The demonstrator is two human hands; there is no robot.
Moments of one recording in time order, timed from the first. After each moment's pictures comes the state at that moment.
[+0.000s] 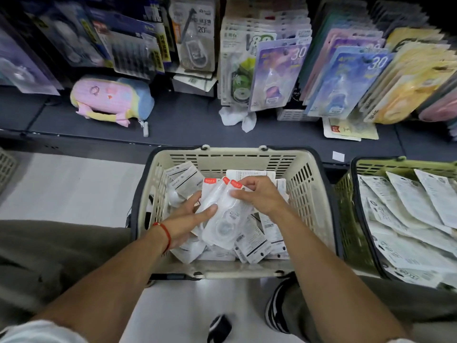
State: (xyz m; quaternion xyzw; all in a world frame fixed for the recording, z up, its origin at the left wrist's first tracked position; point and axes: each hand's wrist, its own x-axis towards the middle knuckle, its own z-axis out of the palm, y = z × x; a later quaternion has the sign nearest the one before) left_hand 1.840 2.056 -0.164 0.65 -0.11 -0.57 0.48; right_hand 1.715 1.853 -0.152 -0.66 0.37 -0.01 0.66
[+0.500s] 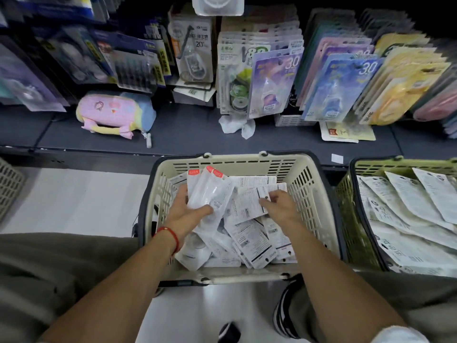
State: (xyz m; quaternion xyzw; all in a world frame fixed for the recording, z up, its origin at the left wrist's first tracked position) left_hand 1.846 2.049 -0.145 0.73 -0.10 -0.39 0.55; right_hand 1.687 1.841 -0.183 -0.66 0.55 -0.03 0.51
